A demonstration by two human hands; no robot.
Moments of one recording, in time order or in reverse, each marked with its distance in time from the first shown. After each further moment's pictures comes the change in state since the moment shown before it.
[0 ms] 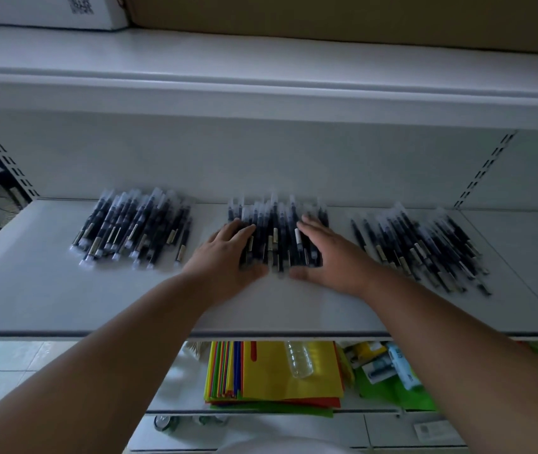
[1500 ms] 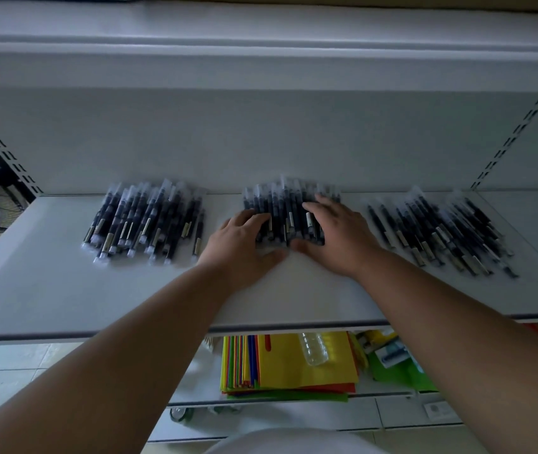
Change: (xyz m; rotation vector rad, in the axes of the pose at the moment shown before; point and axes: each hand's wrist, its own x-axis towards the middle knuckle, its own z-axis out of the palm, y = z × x) left_hand 0.009 -0.009 0.003 -0.044 0.115 0.014; right_hand 0.028 -0.017 0.021 -0.239 0.257 0.064
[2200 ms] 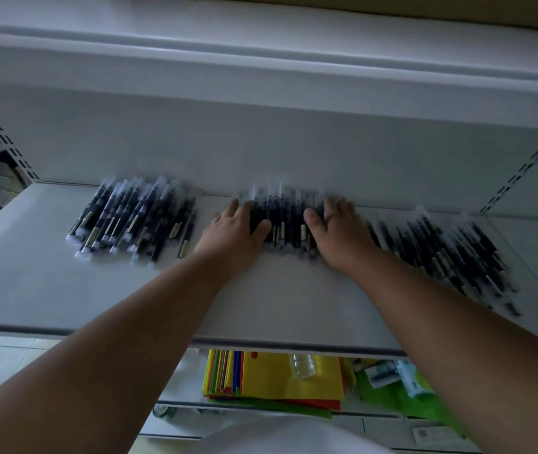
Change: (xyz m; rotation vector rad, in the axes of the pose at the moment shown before) left_hand 0.033 0.012 0.001 -0.106 -0.032 -0.239; right_hand 0.037 0.017 -0.004 0.041 -0.161 0.276
